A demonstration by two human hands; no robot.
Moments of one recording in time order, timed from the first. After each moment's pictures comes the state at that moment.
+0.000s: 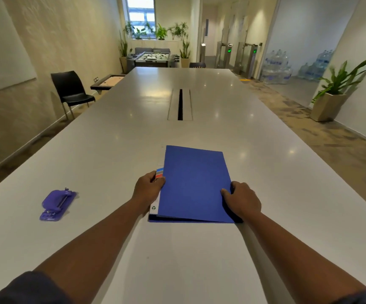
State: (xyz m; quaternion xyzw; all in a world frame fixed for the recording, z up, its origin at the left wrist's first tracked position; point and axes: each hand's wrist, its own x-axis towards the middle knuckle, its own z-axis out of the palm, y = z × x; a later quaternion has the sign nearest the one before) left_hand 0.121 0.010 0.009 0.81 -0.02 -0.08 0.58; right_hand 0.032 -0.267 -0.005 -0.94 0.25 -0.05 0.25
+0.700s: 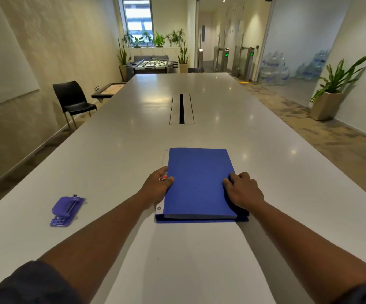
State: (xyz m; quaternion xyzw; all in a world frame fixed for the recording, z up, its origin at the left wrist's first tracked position) left_hand 0.126 0.011 0.030 0.78 -0.08 -0.14 0.60; right_hand 0.038 -0.254 0.024 -0.96 0.20 -0.02 0.21
